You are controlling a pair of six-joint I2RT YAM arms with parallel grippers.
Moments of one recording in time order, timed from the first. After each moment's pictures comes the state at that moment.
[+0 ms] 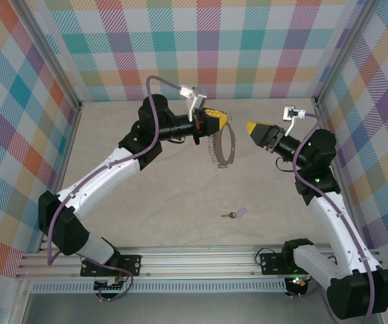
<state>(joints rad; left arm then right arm) -0.67 1.50 1.42 0.10 0.66 -0.28 0.16 0.94 0.85 0.17 -0.73 0.81</state>
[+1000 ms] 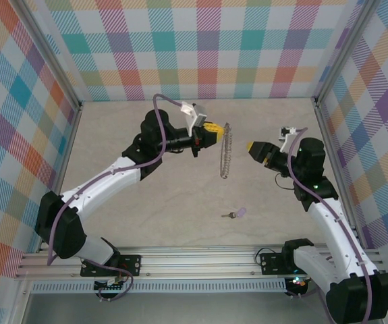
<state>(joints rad) -0.67 1.46 1.20 0.24 0.63 -0.14 0.14 0.90 0.75 -0.20 -0.63 0.71</state>
